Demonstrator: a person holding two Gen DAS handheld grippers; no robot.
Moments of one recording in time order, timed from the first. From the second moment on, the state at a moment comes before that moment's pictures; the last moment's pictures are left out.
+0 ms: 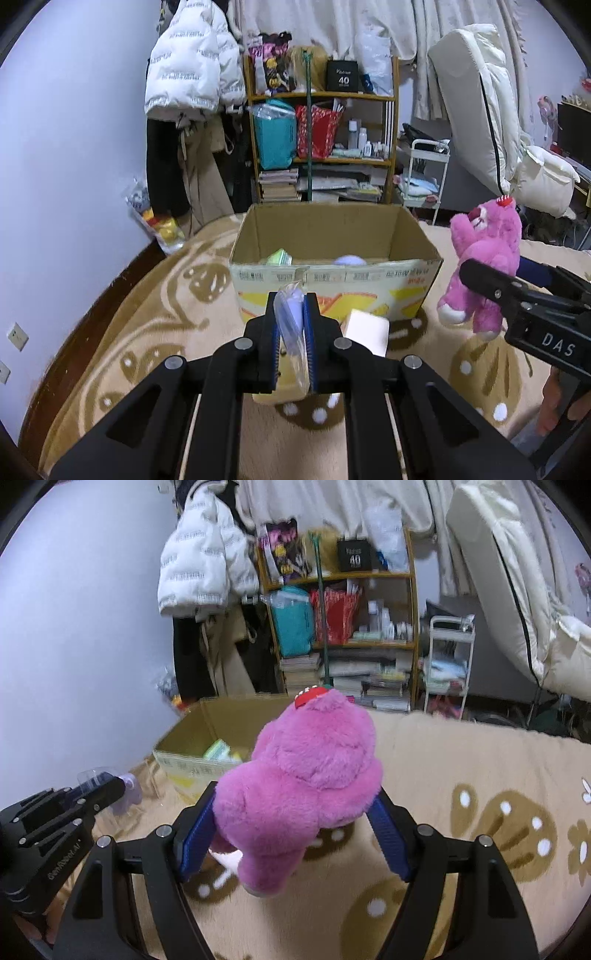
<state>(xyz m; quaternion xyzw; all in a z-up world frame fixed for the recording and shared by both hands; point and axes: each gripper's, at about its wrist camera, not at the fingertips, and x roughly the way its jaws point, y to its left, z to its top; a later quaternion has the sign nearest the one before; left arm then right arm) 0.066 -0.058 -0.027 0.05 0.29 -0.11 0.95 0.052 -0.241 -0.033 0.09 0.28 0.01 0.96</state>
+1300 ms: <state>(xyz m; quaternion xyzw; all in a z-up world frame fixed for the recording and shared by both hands) 0.174 -0.062 -0.030 0.03 0.25 -0.14 0.96 0.151 -0.259 -0.039 0.05 0.23 0.03 0.97</state>
